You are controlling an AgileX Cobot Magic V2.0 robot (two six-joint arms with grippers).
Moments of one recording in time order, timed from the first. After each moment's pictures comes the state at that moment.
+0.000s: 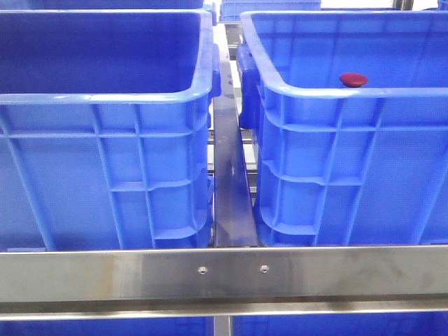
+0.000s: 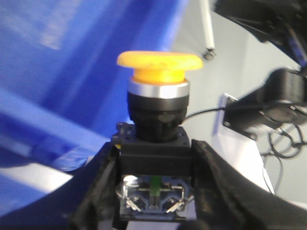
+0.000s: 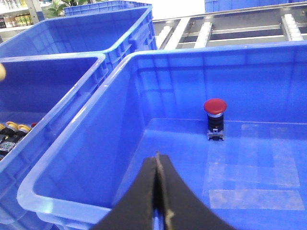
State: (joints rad) left arm -0.52 1.57 -1.53 -0.79 1.23 0.71; right arm -0.05 0.48 -0.30 1.58 0.34 -1.44
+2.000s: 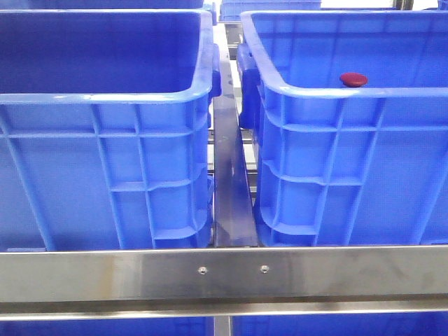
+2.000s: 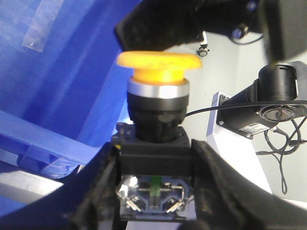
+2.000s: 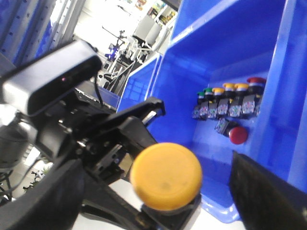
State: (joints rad) left arm -0.55 1.58 -1.53 -0.80 1.21 0.71; right arm 0.08 1.10 -0.69 1.74 0.95 -0.94
